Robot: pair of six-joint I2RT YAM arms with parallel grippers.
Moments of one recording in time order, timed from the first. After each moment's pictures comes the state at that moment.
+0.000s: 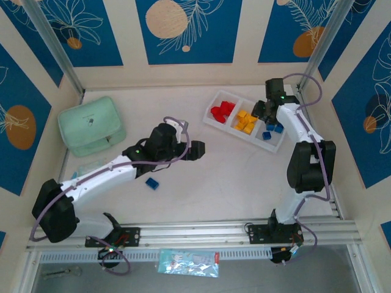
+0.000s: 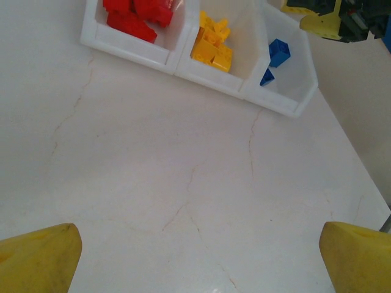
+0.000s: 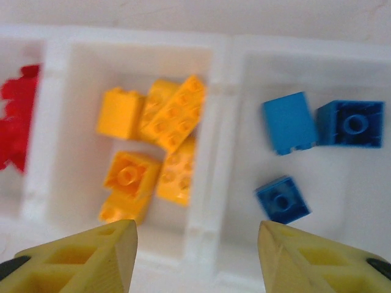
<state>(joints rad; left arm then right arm) -0.79 1.32 0.98 -0.23 0.07 -0.57 0.07 1.75 1.48 -0.75 0.05 0.44</state>
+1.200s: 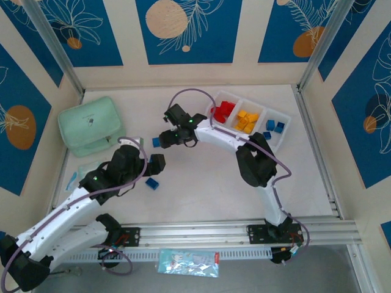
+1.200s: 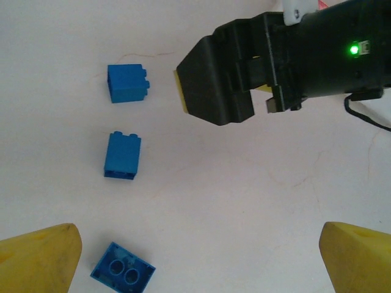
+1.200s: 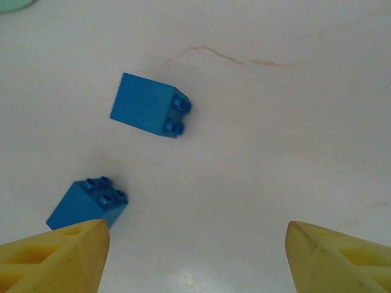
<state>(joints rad) -0.67 0.81 0.74 -0.62 -0.18 -0.63 0.80 2.15 1.80 -0.65 -0.06 0.36</state>
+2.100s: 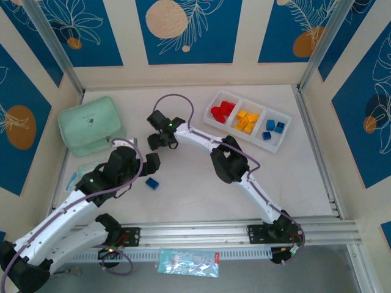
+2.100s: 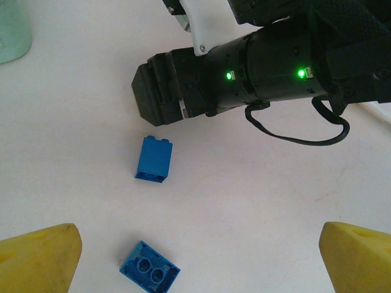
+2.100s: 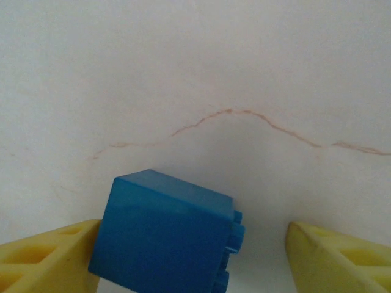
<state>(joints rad) -0.65 0.78 0.74 -0.66 -0.24 -0.65 0.85 2.55 2.25 -0.76 0.06 0.36</state>
